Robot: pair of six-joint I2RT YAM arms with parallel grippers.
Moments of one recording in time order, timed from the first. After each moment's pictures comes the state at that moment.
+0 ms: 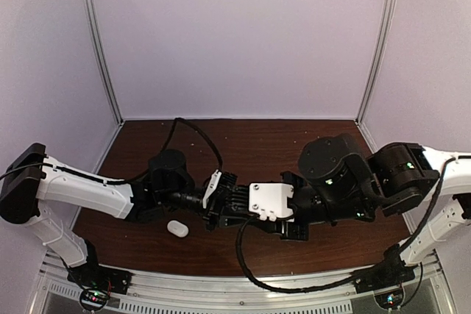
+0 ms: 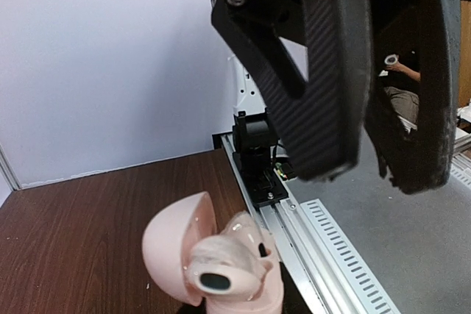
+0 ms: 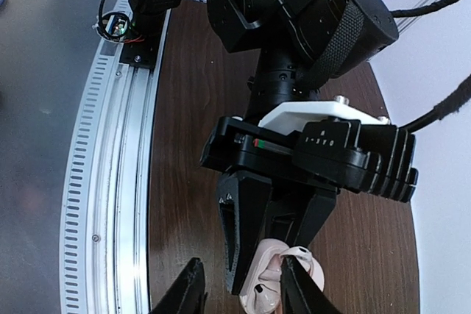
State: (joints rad) left arm -1.09 1.52 0.75 0.70 0.74 0.16; right arm 1.51 1.31 1.36 -0.68 0.27 -0.31
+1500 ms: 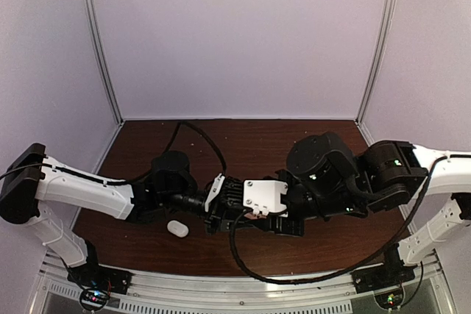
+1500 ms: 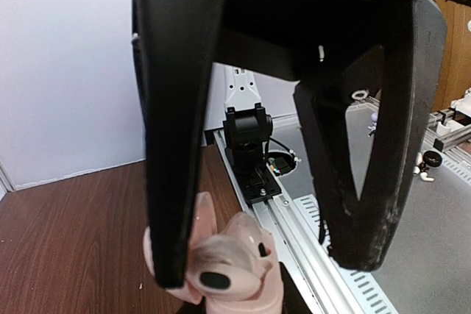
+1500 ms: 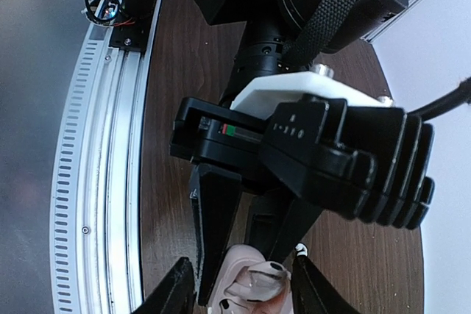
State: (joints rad) left arm -1.11 1.52 0.76 0.65 0.74 0.19; right arm 1.45 1.34 1.36 -0.71 0.24 -0.31
